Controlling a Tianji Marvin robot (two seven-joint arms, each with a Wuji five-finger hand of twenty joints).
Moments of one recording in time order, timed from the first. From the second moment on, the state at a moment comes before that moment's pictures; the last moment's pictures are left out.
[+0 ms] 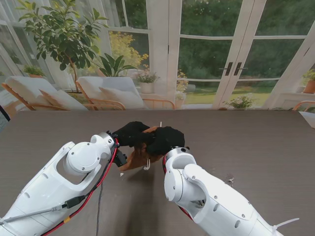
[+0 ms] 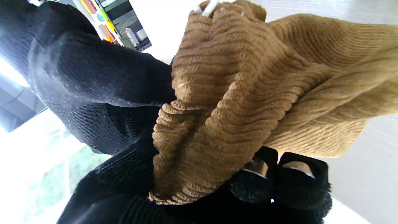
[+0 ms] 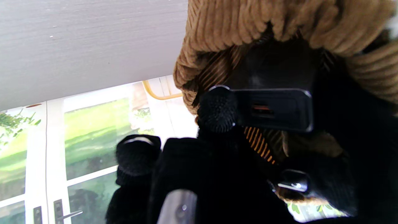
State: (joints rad) left arm 1.26 -1.10 -1.06 -1.61 0.14 0.09 -0.29; right arm -1.20 -1.20 0.68 -1.67 -0.73 0.66 -0.10; left_hand 0.87 -0.27 0.60 -0.09 0.89 0.33 1.15 1.07 1.17 0.31 1.02 1.35 1.08 0.36 1.55 0.92 0.78 0.50 1.70 0.81; right_hand 0.27 -0.73 1.06 -0.17 0.83 0.18 0.78 0.47 1.28 -0.04 0.85 0.94 1.37 -0.10 1.64 1.02 0.66 0.05 1.71 0.83
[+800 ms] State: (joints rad) left arm 1.31 -1.10 -1.13 -1.60 0.14 -0.01 -0.31; right arm -1.24 -1.19 0.80 -1.70 -0.75 0.60 -0.15; left_hand 0.99 -0.15 0.39 -0.07 0.82 0.36 1.11 1.10 1.07 0.33 1.00 1.39 0.97 0.36 1.54 0.98 0.65 0.49 1.63 0.95; right_hand 0.22 -0.60 0.90 -0.11 0.92 0.01 0.86 0.53 1.28 -0.04 0.79 0.91 1.37 -0.09 1.59 0.94 0.66 0.12 1.68 0.82
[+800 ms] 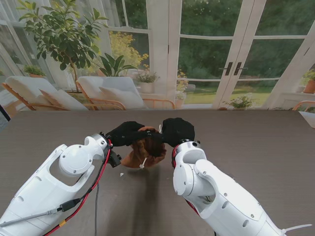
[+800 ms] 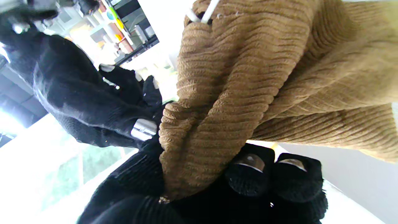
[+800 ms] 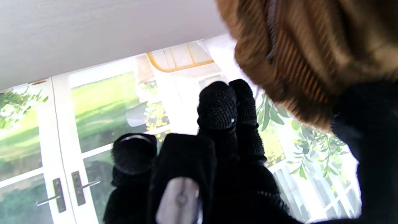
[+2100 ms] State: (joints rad) left arm 1.33 -1.05 -1.18 -1.64 0.24 -0.13 -0.42; right arm -1.28 -1.13 0.92 -1.62 -0.66 0.18 -0.05; left_hand 1.21 -0.13 -0.03 -0.13 0.75 0.34 1.11 1.11 0.96 0.34 0.93 1.42 0.82 0.37 1.42 1.07 0.45 0.43 1.49 1.06; right_hand 0.41 -0.75 1.16 -0.10 0.63 -0.16 0.67 0.49 0.87 0.09 0.62 0.75 1.16 0.05 0.98 0.76 0.66 0.21 1.36 0.85
